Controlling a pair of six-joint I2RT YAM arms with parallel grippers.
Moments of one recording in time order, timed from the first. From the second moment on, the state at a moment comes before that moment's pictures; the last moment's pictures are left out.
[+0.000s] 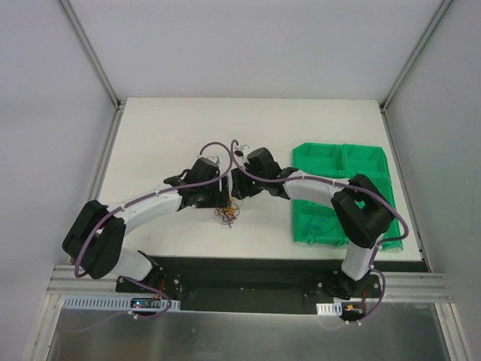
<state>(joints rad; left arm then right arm) -0.63 1.41 0.80 -0.36 0.06 -0.63 0.78 1.80 1.10 -0.08 -0.18 0.29</state>
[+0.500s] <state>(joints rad) -0.63 1.41 0.69 -0.22 0.02 -0.63 0.72 1.81 0.97 0.13 -0.27 0.91</state>
